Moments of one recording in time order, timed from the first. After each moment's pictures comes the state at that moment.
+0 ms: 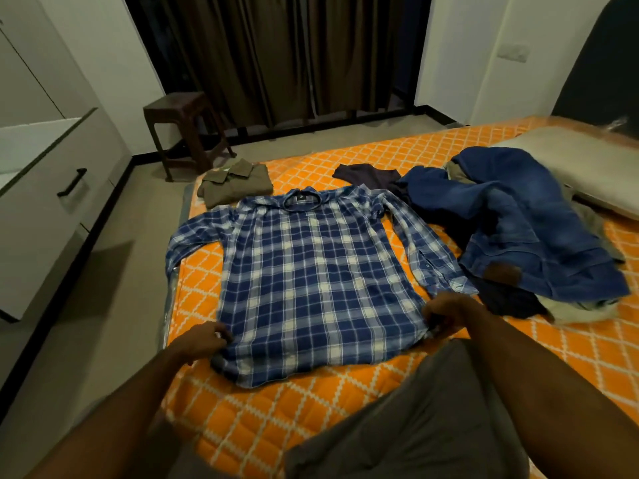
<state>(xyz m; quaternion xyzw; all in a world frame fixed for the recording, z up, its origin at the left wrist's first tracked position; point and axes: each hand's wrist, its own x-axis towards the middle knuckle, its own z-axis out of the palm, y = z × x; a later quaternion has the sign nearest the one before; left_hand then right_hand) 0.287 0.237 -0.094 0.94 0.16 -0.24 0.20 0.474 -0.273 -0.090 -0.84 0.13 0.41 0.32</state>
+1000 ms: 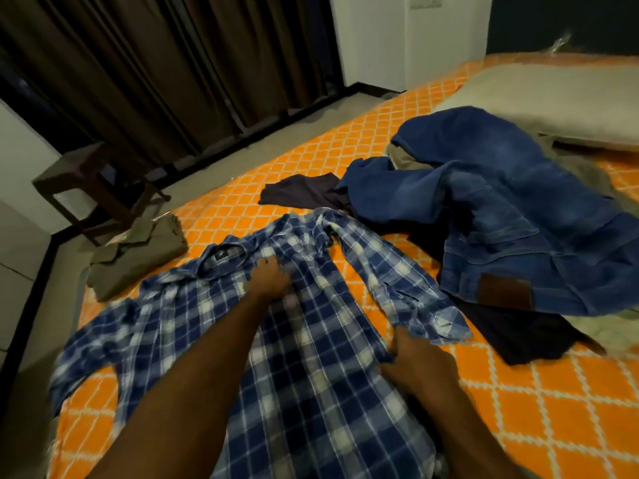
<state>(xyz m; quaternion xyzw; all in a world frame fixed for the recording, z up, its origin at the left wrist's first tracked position) 0.699 0.024 -0.129 0.98 0.08 -0.11 0.11 0.509 -0.257 -0.131 -0.95 0.05 0.21 0.21</state>
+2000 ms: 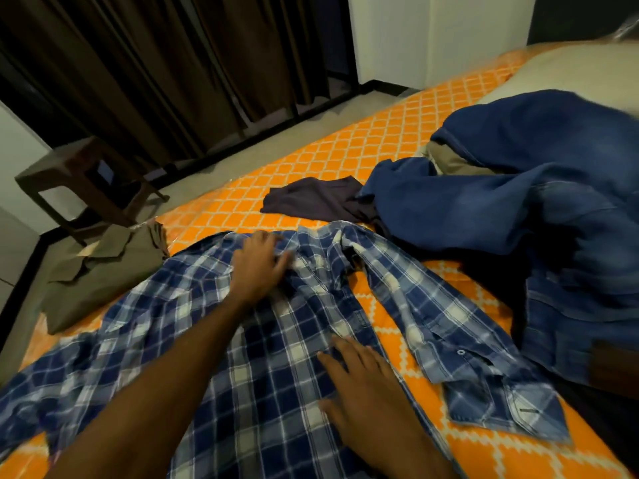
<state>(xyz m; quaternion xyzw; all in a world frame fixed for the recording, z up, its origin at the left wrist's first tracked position) 0.822 0.083 -0.161 0.98 -0.09 0.15 0.07 0.610 -0.154 -0.162 -0.94 -0.20 0.12 0.24</state>
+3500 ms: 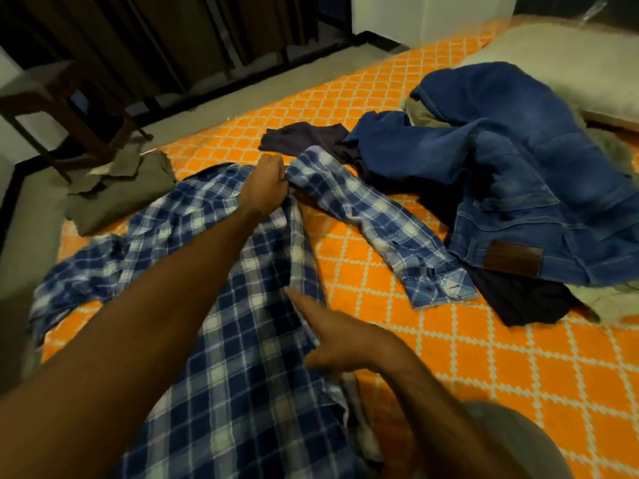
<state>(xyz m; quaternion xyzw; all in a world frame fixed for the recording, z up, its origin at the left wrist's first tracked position) 0.730 0.020 -0.072 0.97 -0.09 0.12 0.22 0.498 -0.170 -0.068 -0.81 -0.25 0.35 0.40</state>
